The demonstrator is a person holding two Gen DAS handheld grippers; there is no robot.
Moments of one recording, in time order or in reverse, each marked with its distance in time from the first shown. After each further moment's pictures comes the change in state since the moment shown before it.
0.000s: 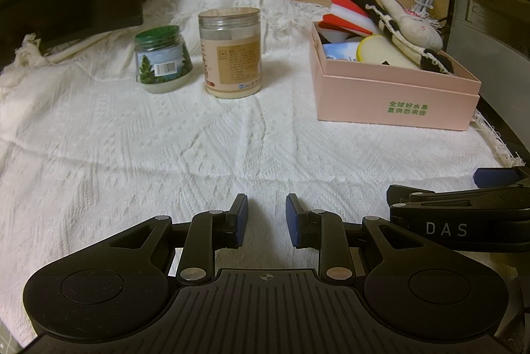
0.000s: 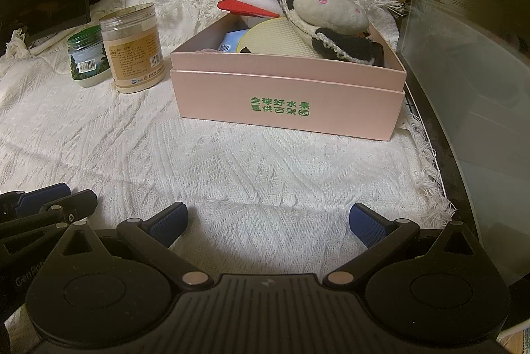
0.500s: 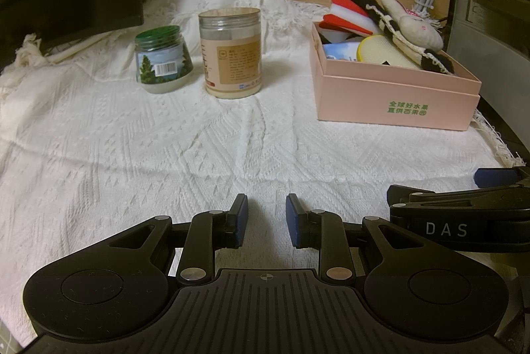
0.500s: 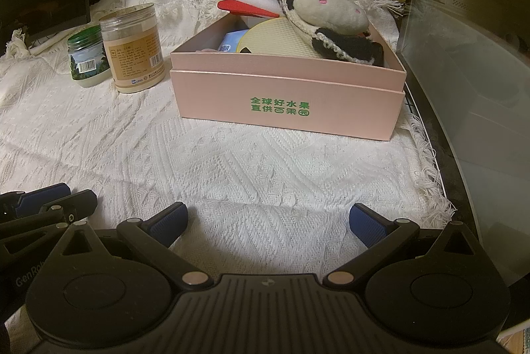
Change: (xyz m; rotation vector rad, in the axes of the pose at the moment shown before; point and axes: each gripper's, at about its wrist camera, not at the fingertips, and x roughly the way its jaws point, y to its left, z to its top) left arm 0.000 0.000 0.000 0.001 0.000 -0.002; right arm 0.000 0.000 0.000 0.000 0.000 0.000
